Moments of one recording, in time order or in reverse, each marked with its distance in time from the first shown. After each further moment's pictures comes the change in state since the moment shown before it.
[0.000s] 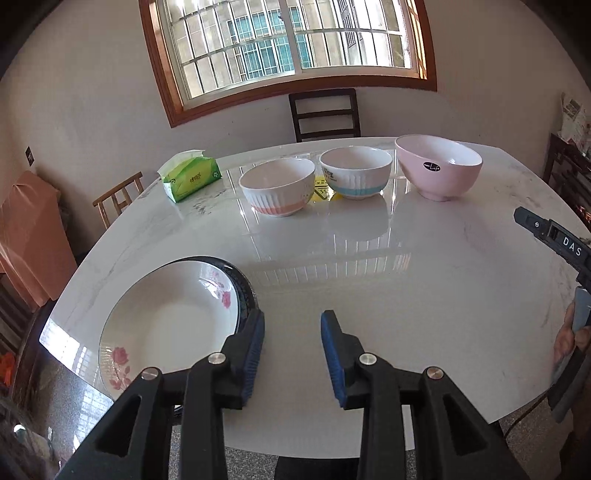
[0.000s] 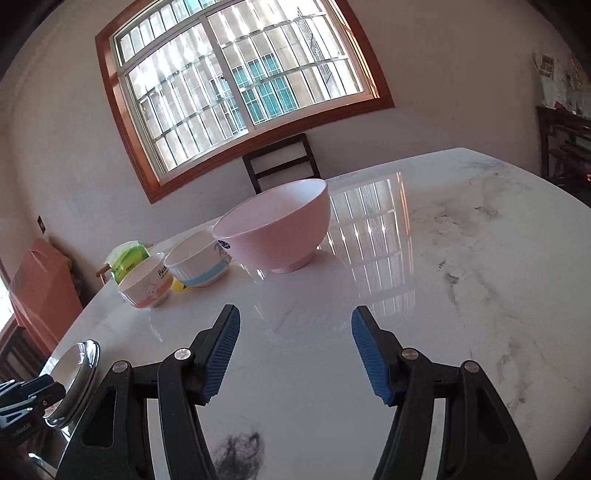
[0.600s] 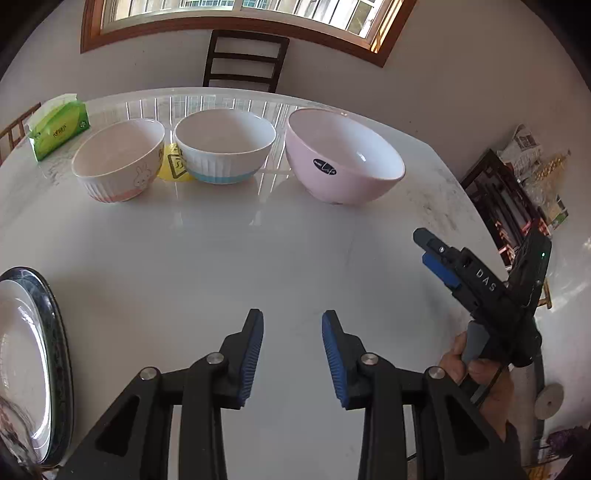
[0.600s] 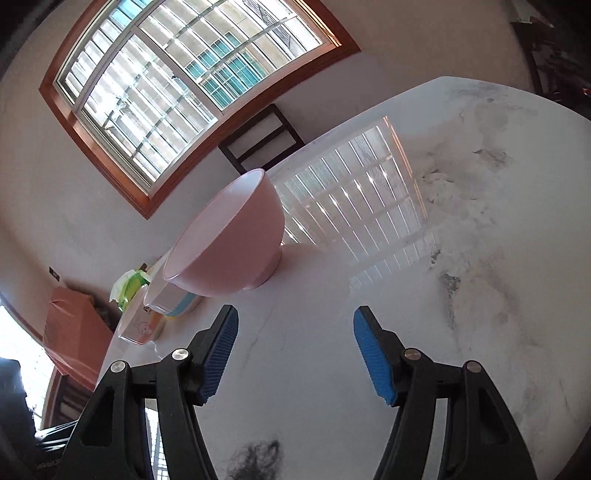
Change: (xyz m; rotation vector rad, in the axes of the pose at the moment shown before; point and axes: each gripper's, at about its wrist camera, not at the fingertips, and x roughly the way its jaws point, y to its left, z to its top) left arm 0.078 -0.062 0.091 -0.164 0.273 -0.516; right arm 0.059 -0.059 0.037 0.238 0.163 0.082
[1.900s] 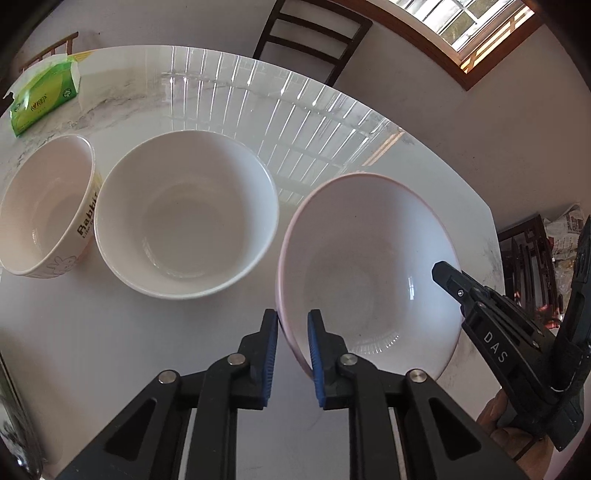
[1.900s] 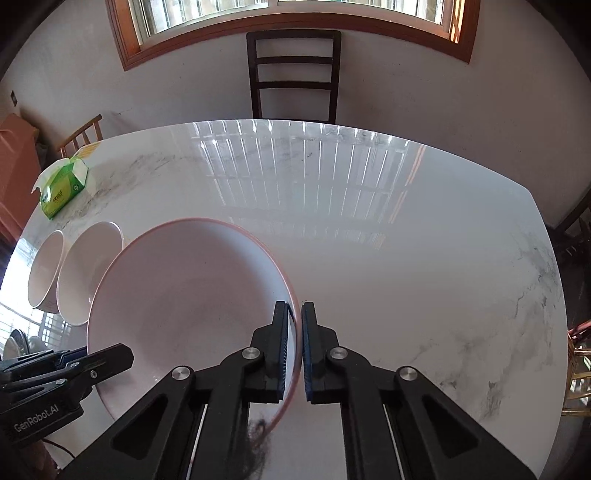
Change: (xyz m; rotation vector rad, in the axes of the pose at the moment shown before) left arm 0.095 0.001 0.136 -0.288 0.117 0.113; right arm 0.121 0.106 0.126 -0.556 0.397 -0.293
